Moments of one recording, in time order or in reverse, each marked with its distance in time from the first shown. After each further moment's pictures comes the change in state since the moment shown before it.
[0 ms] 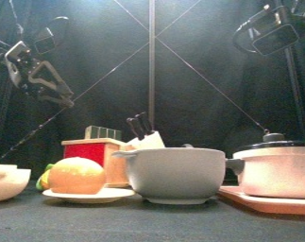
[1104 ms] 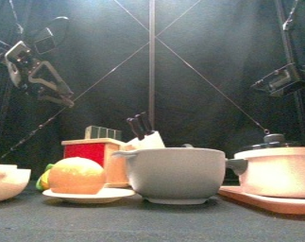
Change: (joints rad) left arm 0.000 -0.002 0.002 0.000 0.000 0.000; right arm -0.104 0.005 0.155 0.115 -0.003 0.011
